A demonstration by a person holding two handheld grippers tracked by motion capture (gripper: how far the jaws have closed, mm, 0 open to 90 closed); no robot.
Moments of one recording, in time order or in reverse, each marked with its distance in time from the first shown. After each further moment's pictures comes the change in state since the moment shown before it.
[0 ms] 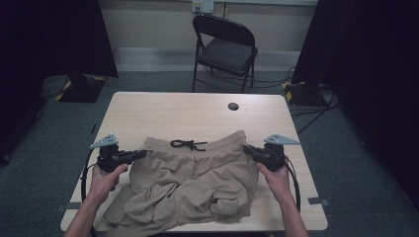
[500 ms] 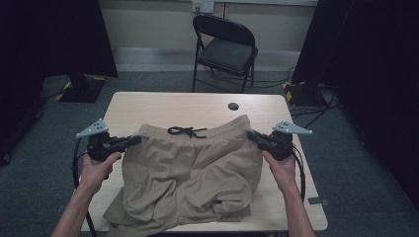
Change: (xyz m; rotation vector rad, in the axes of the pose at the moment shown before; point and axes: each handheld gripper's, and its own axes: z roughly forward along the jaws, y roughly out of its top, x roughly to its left) left arm -0.016 0.056 -0.026 -0.084 0.021 0.100; right arm 0.007 0.047 -0.026 -0.109 0.003 -0.039
